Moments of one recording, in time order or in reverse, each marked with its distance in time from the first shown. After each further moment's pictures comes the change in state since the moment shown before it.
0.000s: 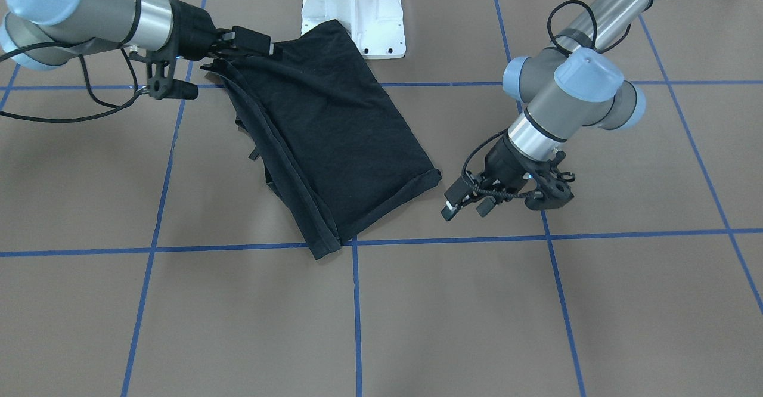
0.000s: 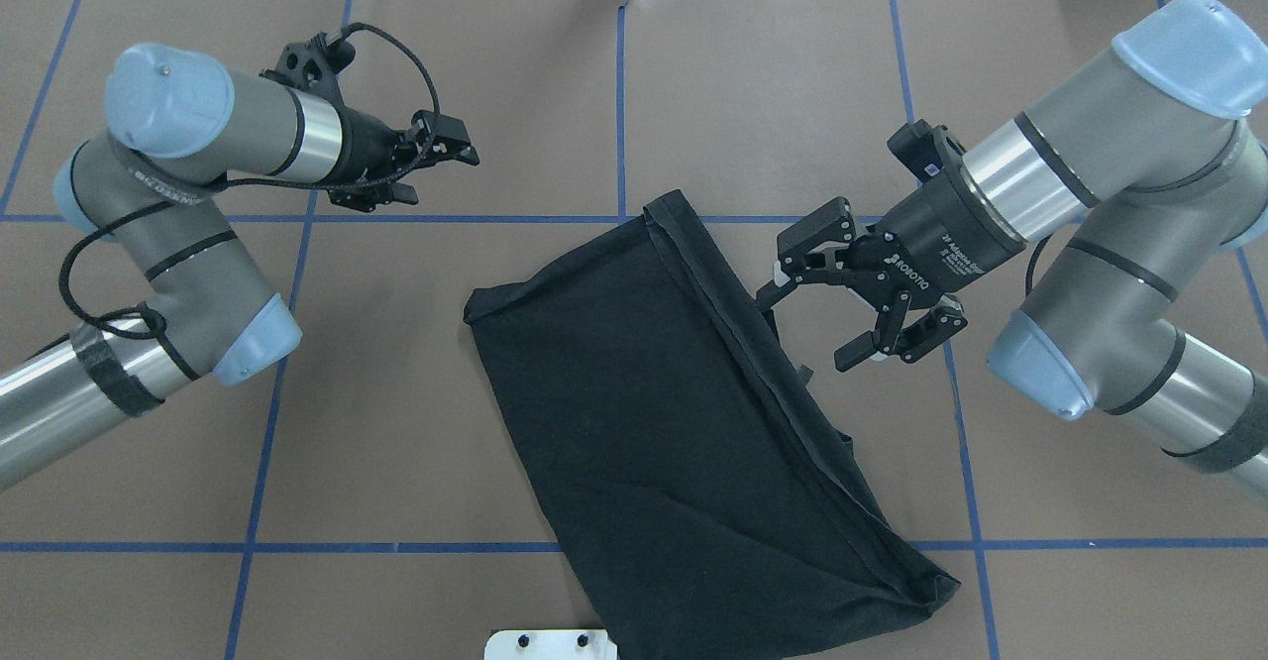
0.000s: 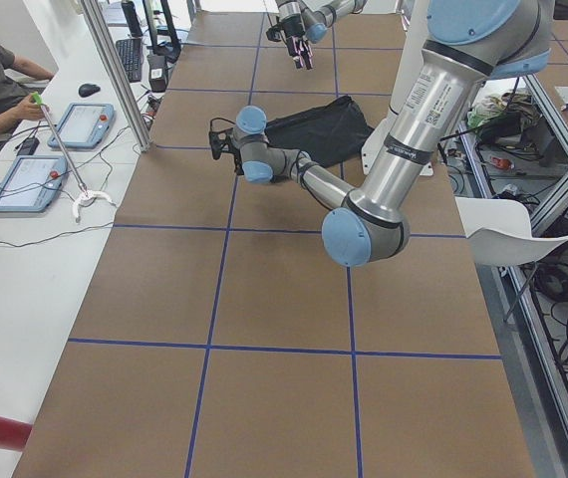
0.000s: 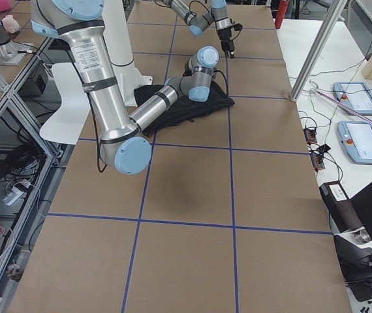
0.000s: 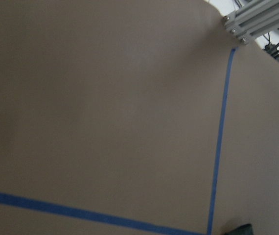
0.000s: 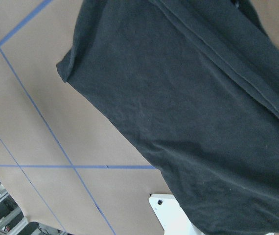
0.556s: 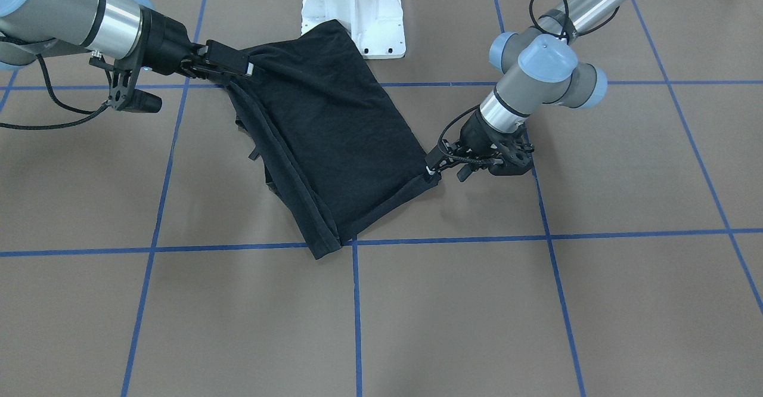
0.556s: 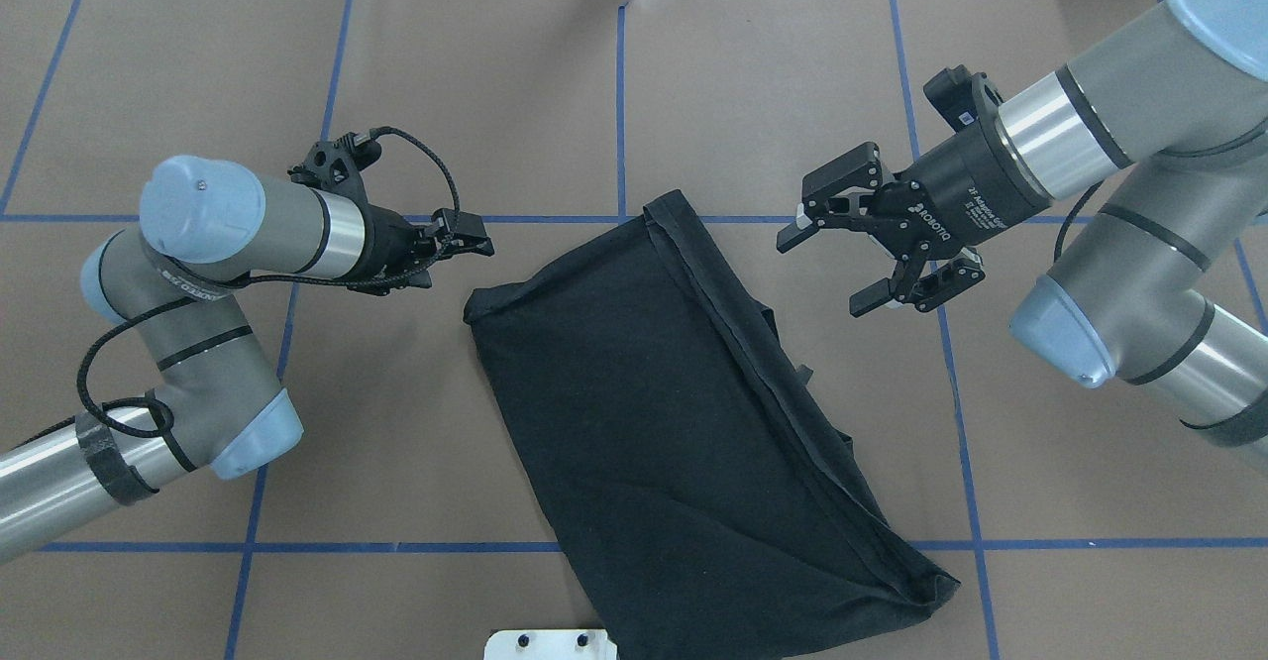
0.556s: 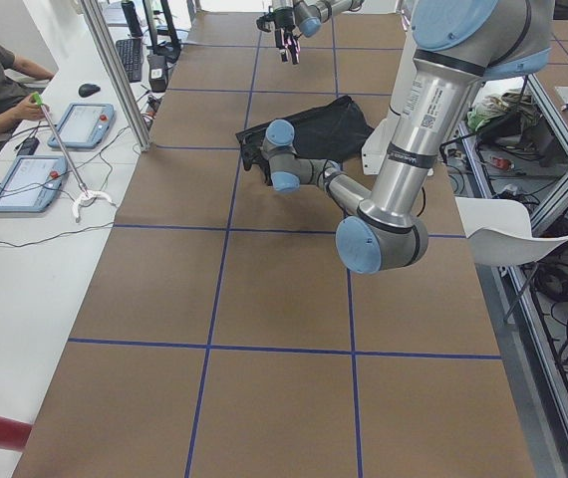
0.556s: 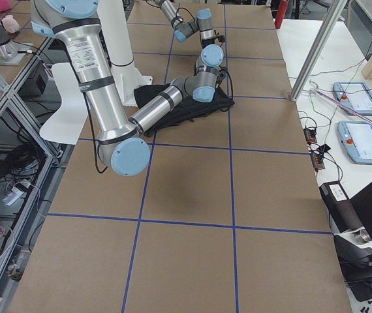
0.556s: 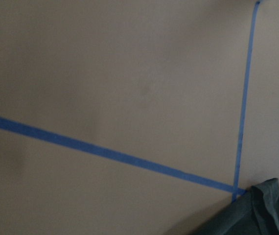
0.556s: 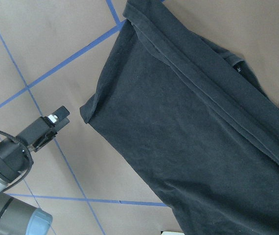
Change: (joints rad) left arm 0.144 0.055 -0.031 0.001 0.072 -0.010; right arm 0.049 -0.001 -0.005 0.000 -0.055 -0.025
